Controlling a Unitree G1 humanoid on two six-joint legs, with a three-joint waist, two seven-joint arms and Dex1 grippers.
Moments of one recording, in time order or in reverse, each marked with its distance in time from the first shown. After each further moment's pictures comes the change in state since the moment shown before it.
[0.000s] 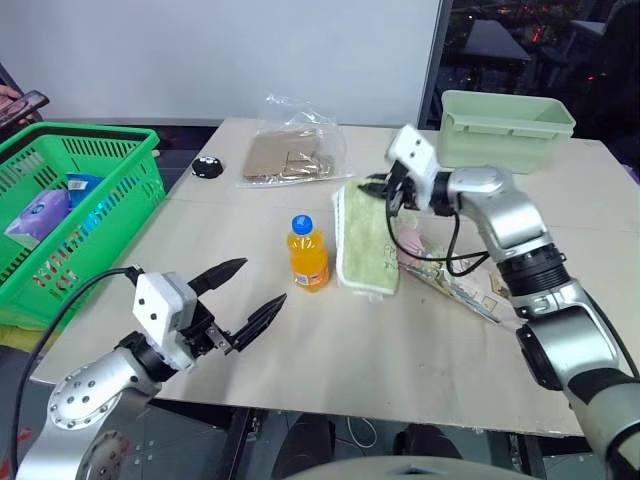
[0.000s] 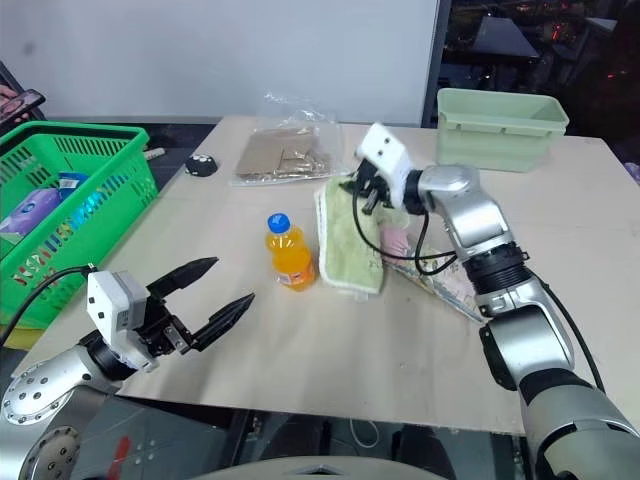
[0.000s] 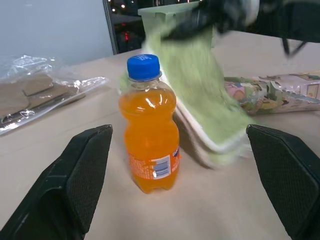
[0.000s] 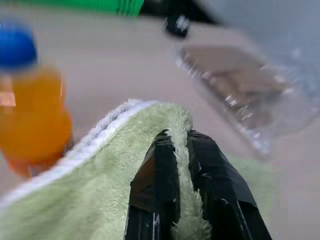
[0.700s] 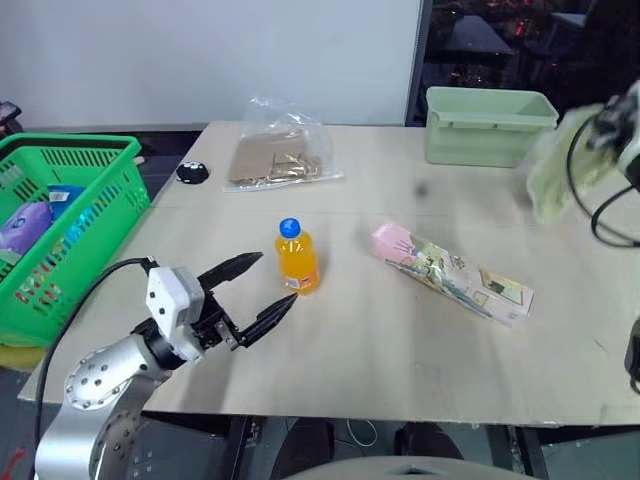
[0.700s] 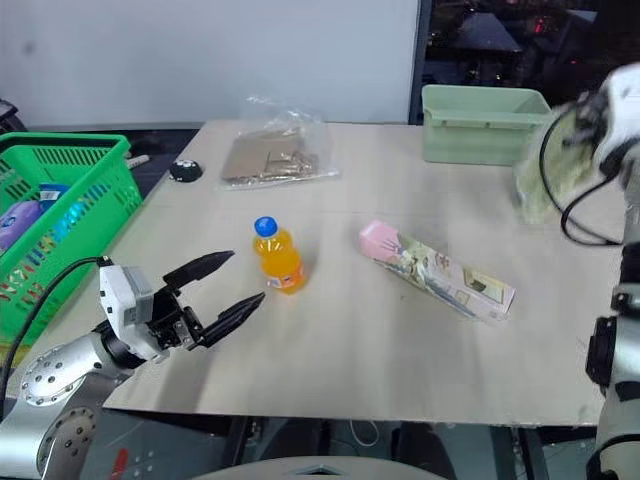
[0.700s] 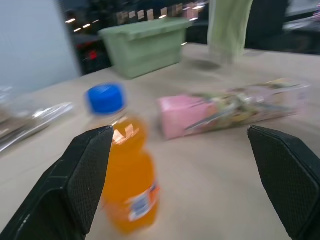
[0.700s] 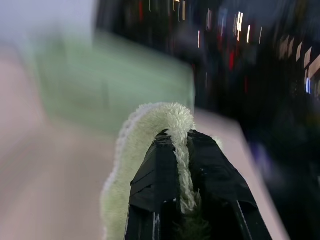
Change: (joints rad) left arm -0.115 0.019 -0.091 0.083 -0.016 -0.054 -0.120; right arm 0.149 -0.426 -0.366 0.352 -0.100 -0.088 -0.422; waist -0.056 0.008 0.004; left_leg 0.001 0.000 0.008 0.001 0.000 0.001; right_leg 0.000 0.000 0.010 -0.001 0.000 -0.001
